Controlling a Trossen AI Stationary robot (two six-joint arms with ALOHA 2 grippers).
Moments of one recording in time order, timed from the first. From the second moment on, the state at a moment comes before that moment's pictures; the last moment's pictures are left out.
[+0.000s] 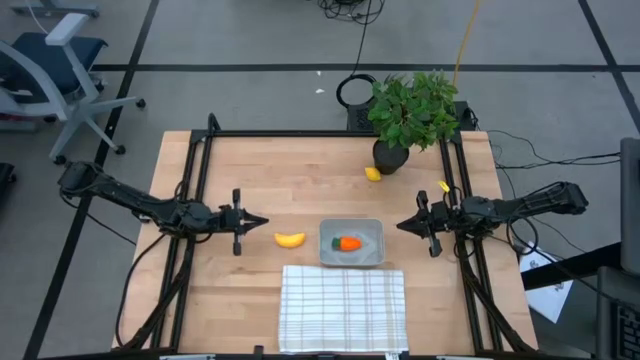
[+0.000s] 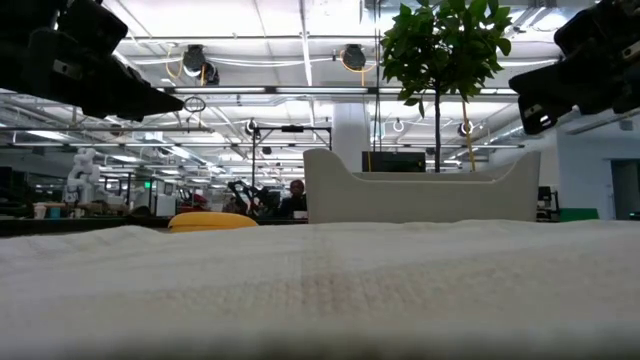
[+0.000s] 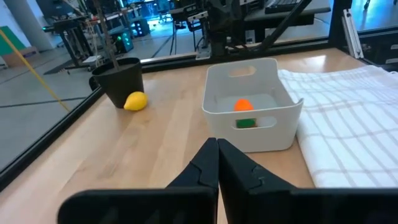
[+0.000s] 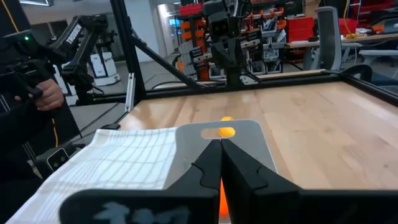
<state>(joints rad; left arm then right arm) -0.28 0.73 0.11 0.45 -0.35 0.09 0.20 0.23 0.02 0.18 0.08 0.15</state>
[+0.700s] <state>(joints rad) -0.28 0.73 0.11 0.45 -0.35 0.10 0.20 0.23 0.02 0.18 0.07 0.17</state>
